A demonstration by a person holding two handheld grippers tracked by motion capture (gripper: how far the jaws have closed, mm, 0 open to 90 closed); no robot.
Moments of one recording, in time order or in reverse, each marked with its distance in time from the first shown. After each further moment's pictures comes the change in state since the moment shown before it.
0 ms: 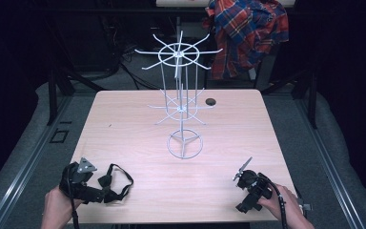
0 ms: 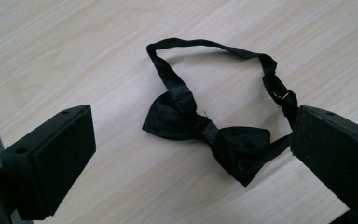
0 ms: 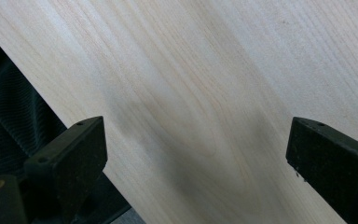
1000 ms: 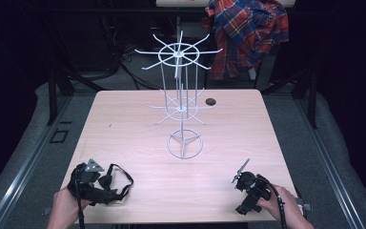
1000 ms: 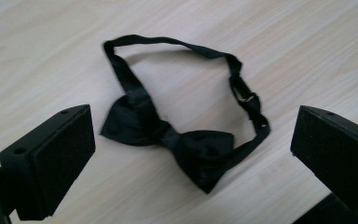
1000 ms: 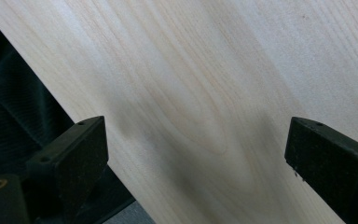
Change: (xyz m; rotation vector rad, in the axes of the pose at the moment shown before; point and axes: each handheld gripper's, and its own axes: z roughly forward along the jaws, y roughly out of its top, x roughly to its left) left arm -0.012 0.008 0.012 0.044 -0.102 -0.032; right arm 0.005 0.001 0.002 0.032 0.008 -0.019
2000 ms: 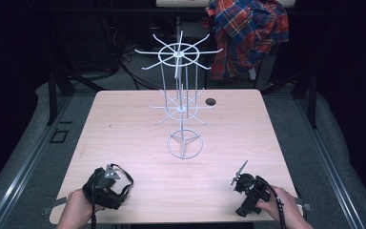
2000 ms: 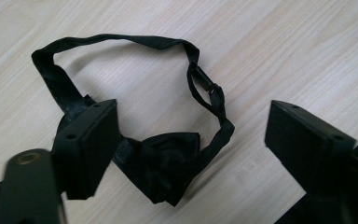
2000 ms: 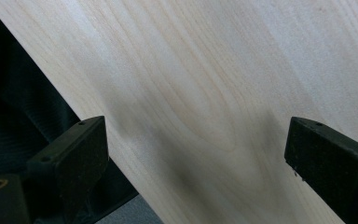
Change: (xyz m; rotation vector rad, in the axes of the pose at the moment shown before) left arm -0.029 0.009 0.020 0.097 0.002 0.162; right arm 0.004 0.000 0.003 0.022 -0.001 -0.013
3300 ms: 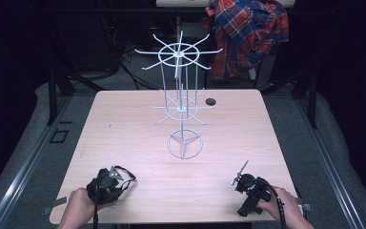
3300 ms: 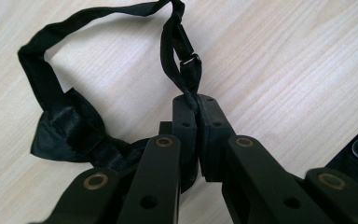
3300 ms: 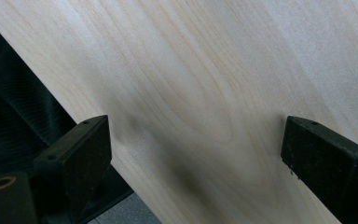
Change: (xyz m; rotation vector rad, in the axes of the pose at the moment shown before) left arm 0.002 0.001 0.009 0.053 -0.047 0.016; right arm -0.005 -0.003 0.004 0.036 0.006 0.014
